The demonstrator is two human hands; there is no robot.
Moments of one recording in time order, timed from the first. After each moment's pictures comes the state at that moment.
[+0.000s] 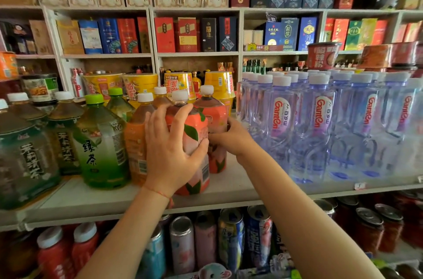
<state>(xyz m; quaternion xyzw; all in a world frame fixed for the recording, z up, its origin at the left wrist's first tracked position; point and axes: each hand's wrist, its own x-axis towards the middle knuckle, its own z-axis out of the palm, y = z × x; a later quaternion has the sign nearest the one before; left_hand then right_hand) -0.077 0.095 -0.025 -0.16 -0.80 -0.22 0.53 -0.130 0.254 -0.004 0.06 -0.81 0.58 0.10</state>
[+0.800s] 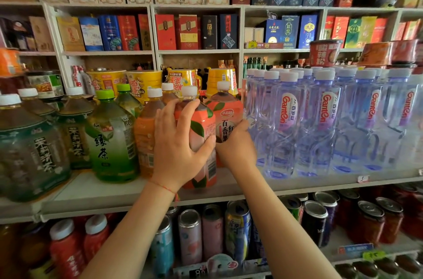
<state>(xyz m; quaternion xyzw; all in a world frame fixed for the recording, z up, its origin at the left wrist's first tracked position) -0.071 0.086 -0.026 -0.20 -0.81 -0.24 0.50 -0.099 0.229 -0.032 -0.05 -0.89 0.39 0.25</state>
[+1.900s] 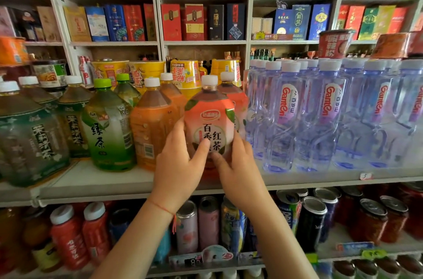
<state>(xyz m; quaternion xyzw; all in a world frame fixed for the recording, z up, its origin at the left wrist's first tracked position) -0.031 0.104 -0.048 -0.12 -0.83 -0.42 0.35 -0.029 0.241 -0.061 0.13 -0.84 0.48 0.22</state>
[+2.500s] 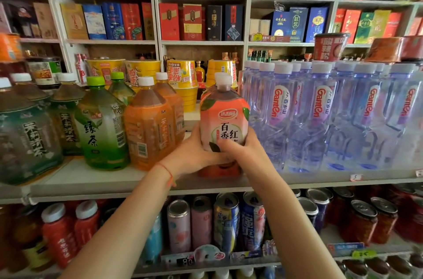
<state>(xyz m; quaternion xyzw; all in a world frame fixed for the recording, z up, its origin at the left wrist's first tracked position) -0.111 0.118 -0.054 -0.20 -0.84 -0.51 0.03 -0.045 0.278 -0.035 0.08 -0.73 0.67 0.09</state>
